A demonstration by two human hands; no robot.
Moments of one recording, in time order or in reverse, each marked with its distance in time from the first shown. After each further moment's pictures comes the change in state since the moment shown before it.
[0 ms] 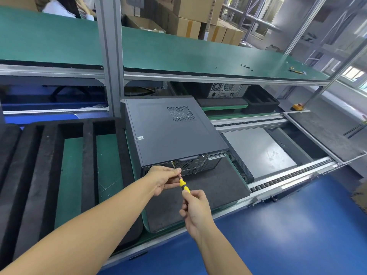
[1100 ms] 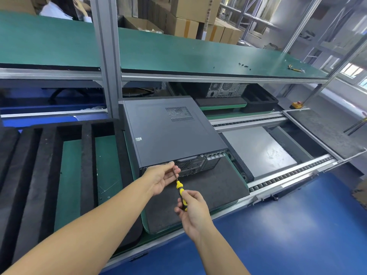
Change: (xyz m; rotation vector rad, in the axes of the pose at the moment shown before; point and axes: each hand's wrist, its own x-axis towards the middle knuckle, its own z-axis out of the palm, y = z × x) left_hand 0.002 0.005 0.004 -0.301 0.035 0.018; right_hand -0.007 -0.005 0.005 0.182 -0.031 0.034
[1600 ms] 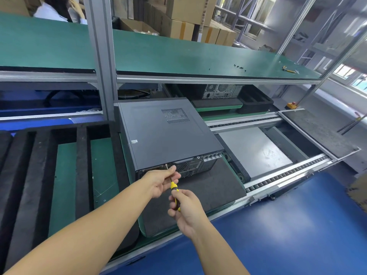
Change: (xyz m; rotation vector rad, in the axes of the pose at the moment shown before) left_hand 0.001 -0.004 0.006 0.091 0.004 -0.071; right_hand 0.000 -0.008 0.010 -0.085 -0.123 0.042
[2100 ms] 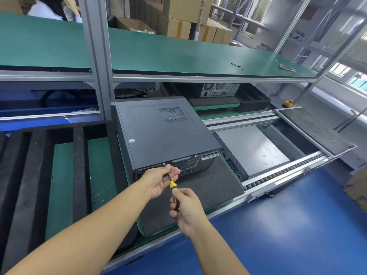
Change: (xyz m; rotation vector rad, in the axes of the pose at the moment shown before) left_hand 0.001 -0.004 0.001 -0.141 -0.043 0.050; right_hand 0.002 0.003 -0.007 -0.064 0.049 -0.019
